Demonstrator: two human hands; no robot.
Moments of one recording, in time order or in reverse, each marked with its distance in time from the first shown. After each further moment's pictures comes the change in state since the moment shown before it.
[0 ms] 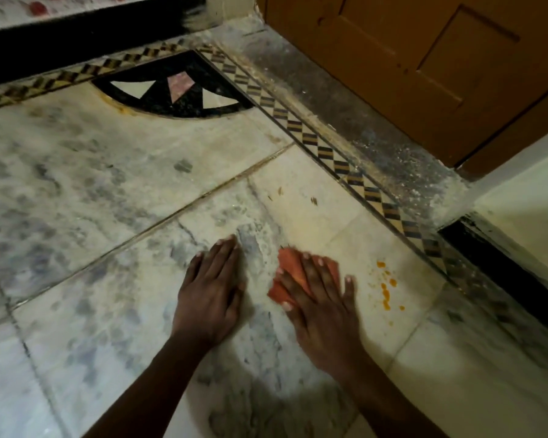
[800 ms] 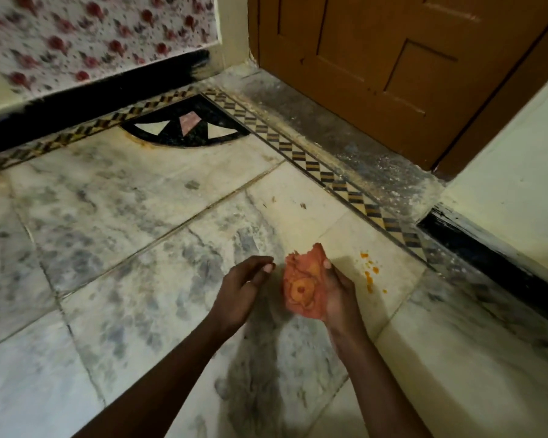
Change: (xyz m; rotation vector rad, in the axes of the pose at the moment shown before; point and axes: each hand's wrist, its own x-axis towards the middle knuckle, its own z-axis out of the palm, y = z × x) left_hand -0.003 0.087 -0.050 -1.011 -0.108 -0.345; right_hand -0.021 -0.025 -0.095 1.688 0.174 0.581
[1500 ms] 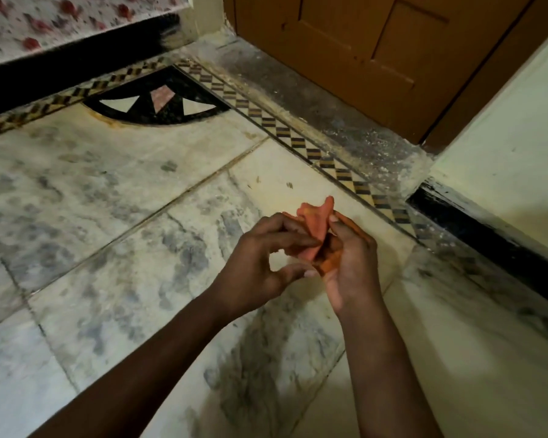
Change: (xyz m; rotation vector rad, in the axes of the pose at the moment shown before) left_hand -0.003 0.062 0.015 0.202 -0.192 0.631; right_hand -0.002 -0.055 -0.002 0.322 0.013 0.025
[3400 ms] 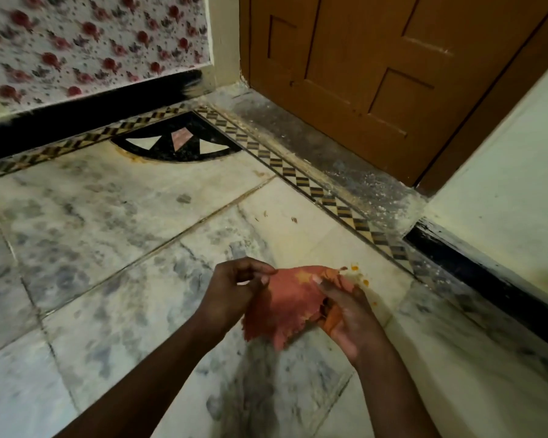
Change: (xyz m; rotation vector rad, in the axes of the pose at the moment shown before) left_hand -0.018 -0.009 -0.021 -0.339 0.247 -0.697; right_hand 0.007 0.027 -0.040 -0.112 -0.077 0.184
